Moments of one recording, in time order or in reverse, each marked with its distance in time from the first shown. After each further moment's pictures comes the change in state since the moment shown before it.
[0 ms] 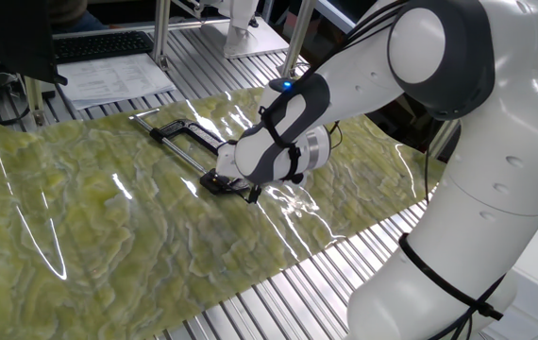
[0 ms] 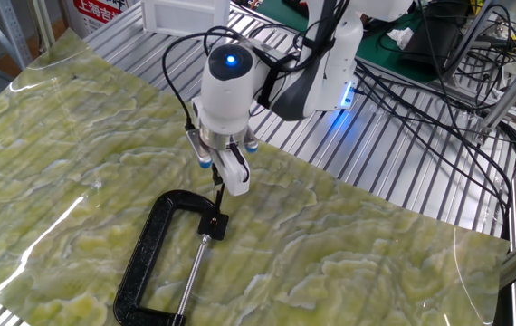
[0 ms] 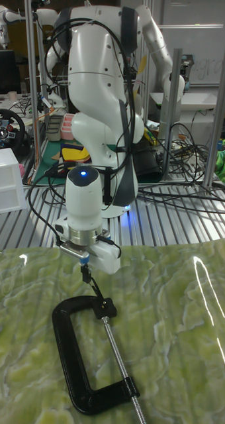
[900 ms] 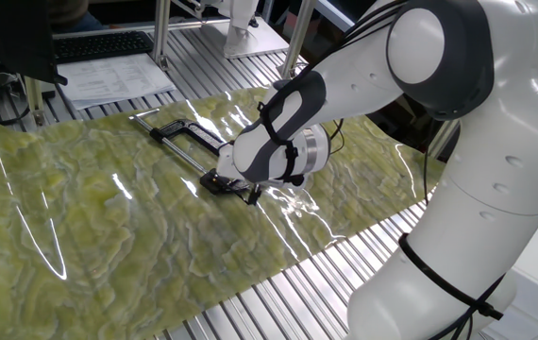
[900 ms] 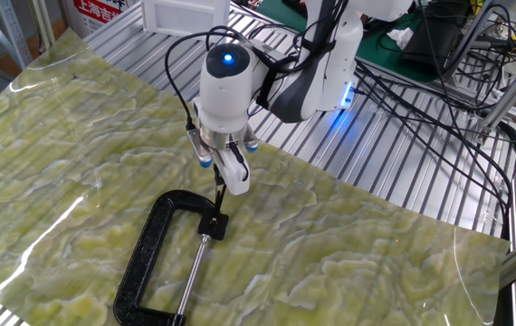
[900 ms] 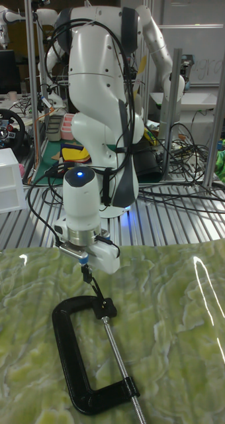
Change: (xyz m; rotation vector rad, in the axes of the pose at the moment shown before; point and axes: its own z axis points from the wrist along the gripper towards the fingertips) arm 0.002 -0.001 0.002 -0.021 0.019 0.005
